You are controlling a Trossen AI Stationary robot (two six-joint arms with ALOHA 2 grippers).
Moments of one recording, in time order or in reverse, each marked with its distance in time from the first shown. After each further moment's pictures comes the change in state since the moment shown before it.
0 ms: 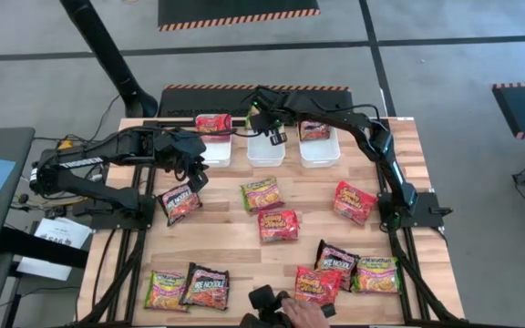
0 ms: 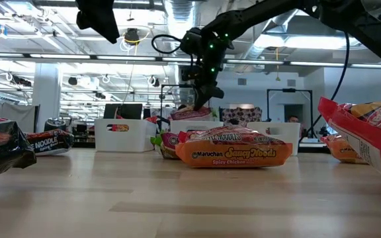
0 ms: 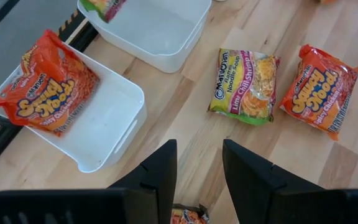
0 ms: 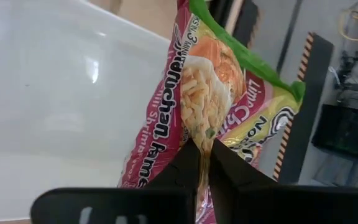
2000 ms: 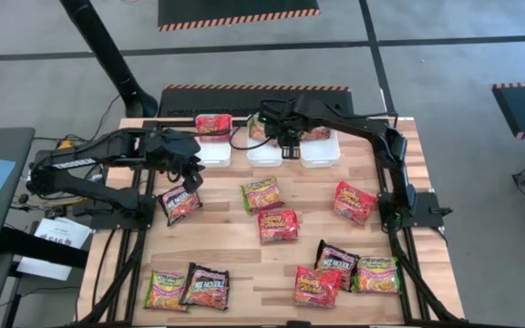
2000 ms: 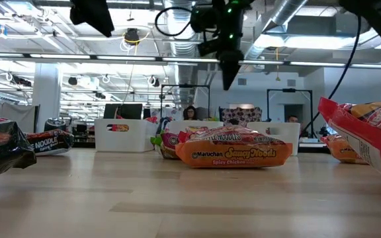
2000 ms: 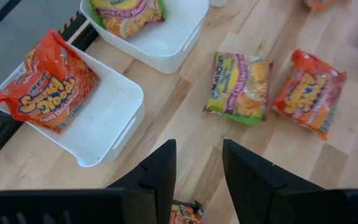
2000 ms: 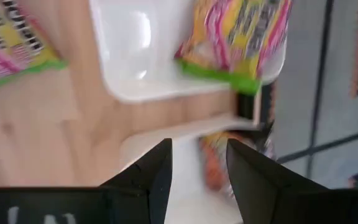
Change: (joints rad) left arm -0.036 -0.054 0.000 -0.022 -0.016 -0.036; right arm 0.120 -0.167 0.000 -0.502 0.063 0.594
